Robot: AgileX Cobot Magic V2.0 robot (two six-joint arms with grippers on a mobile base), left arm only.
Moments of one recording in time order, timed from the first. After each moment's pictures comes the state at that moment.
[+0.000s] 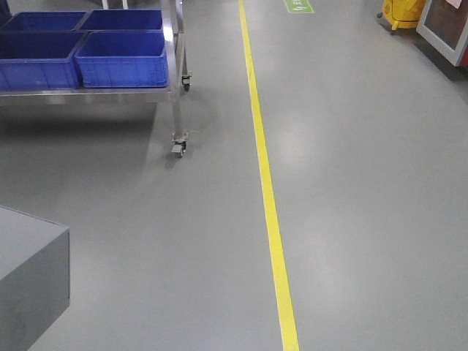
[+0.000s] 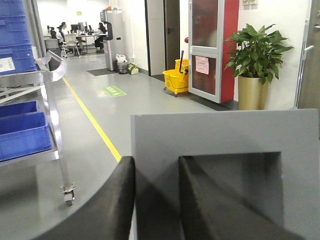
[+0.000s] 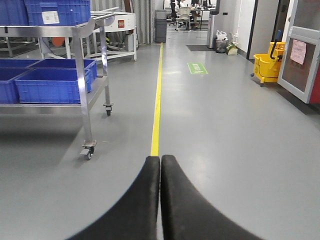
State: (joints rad) arm -0.48 0.06 -0.32 0.20 0.36 -0.21
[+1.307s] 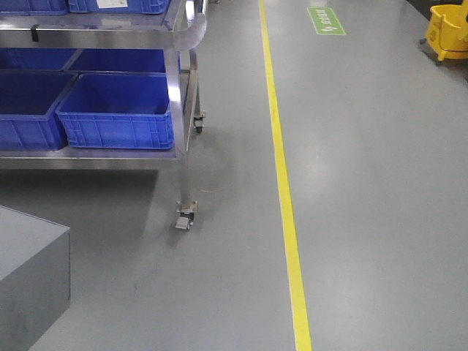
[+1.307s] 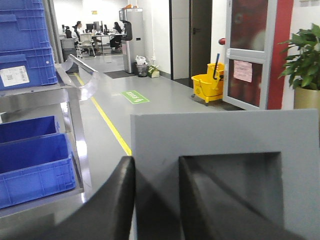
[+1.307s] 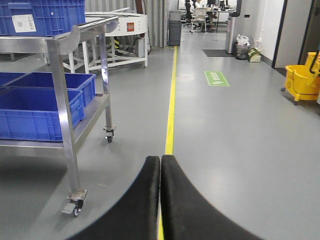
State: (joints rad) arm -0.48 0.06 -0.32 0.20 0.36 -0.21
